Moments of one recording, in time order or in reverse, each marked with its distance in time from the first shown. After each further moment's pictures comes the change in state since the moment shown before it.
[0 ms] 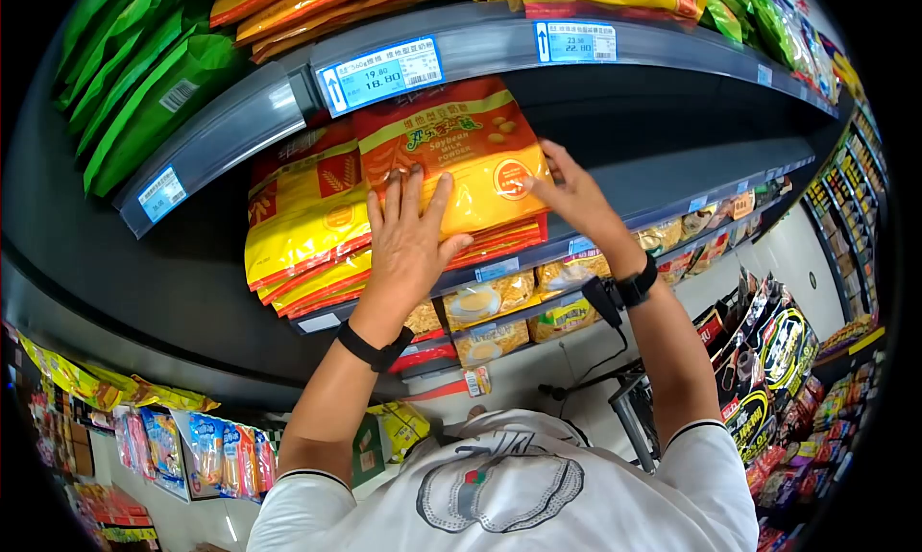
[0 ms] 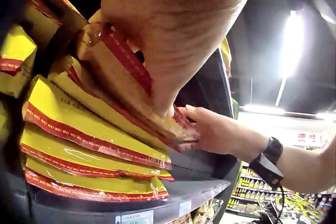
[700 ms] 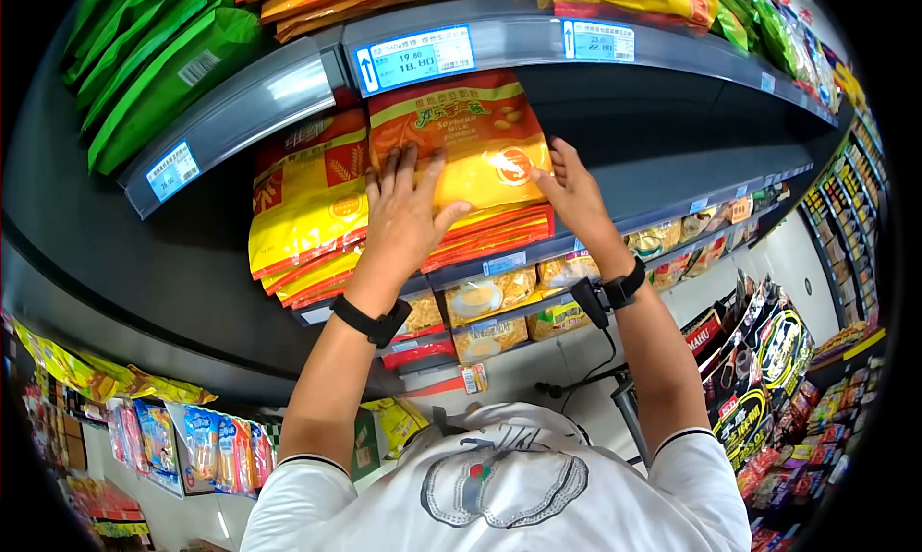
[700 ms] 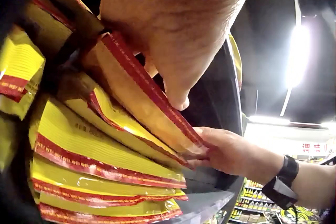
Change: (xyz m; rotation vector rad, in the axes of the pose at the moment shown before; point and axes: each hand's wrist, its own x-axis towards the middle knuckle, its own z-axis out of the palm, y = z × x) left_hand 0.011 -0.028 0.001 -0.008 0.041 -0.021; right_hand -0.005 -0.001 0.028 -0.042 0.181 -0.048
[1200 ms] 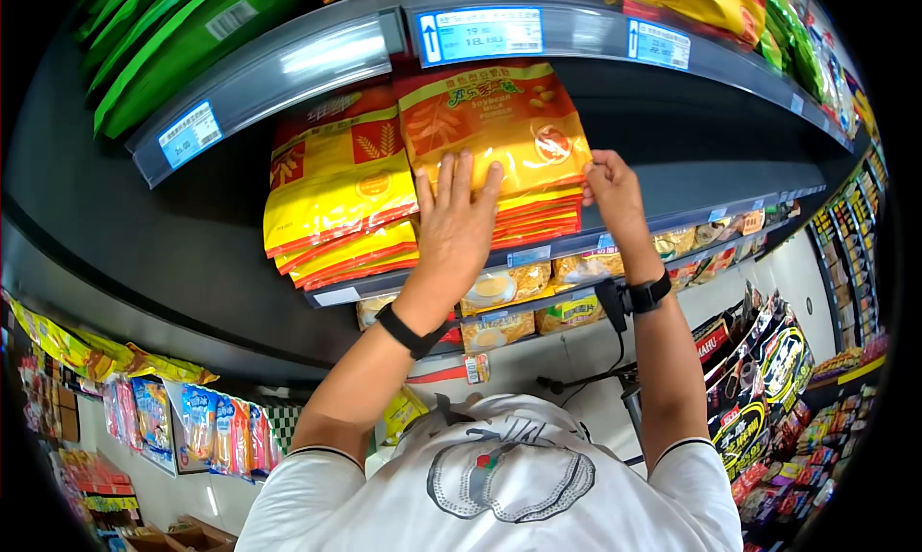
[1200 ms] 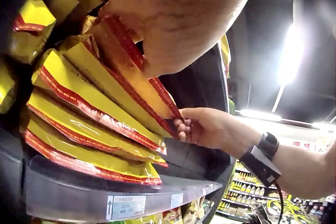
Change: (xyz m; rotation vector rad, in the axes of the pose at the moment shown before) left_hand -0.030 0.020 0.021 0.000 0.071 -0.004; right_hand -0.002 0.014 0.000 0.170 0.057 0.209
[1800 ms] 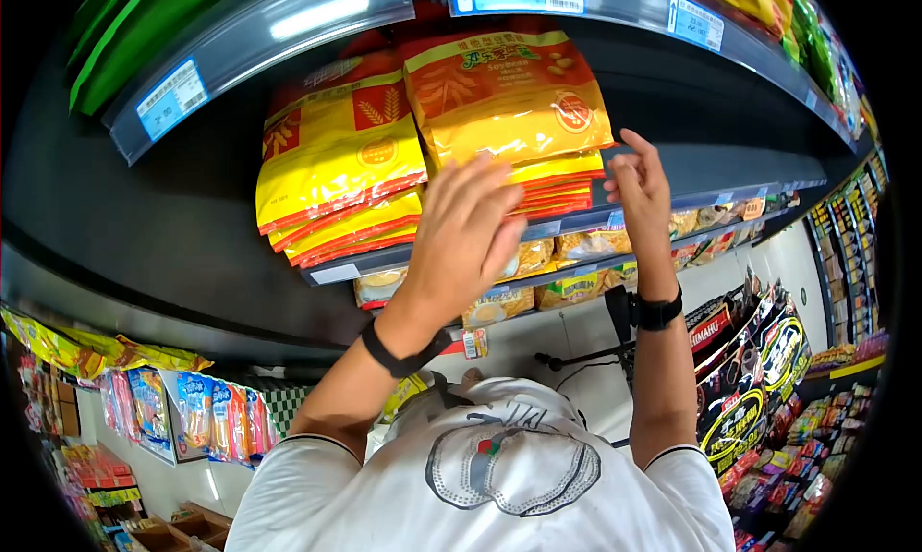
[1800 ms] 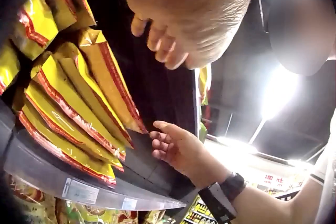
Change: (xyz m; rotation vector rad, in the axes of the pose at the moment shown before) left_hand -0.021 0.003 -0.054 -0.460 0.134 0.124; right_hand -0.048 -0.039 0.009 -0.021 0.122 -0.127
